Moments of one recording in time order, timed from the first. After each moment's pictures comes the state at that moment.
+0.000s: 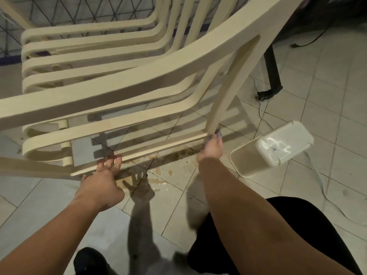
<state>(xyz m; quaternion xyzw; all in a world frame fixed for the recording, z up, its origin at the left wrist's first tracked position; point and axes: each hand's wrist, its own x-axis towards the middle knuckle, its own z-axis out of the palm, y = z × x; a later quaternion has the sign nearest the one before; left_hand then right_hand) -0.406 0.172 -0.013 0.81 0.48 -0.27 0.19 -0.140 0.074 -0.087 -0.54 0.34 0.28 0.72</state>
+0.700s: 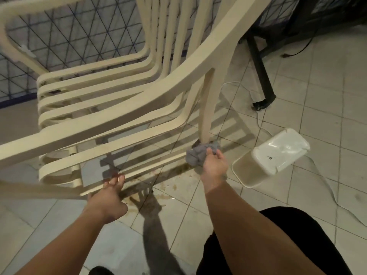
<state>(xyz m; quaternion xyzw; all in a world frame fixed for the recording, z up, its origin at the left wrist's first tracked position) -0.395 0.175 -0.006 0.79 0.50 -0.29 0.21 -0.124 0.063 -0.061 -0.46 0.38 0.23 0.77</state>
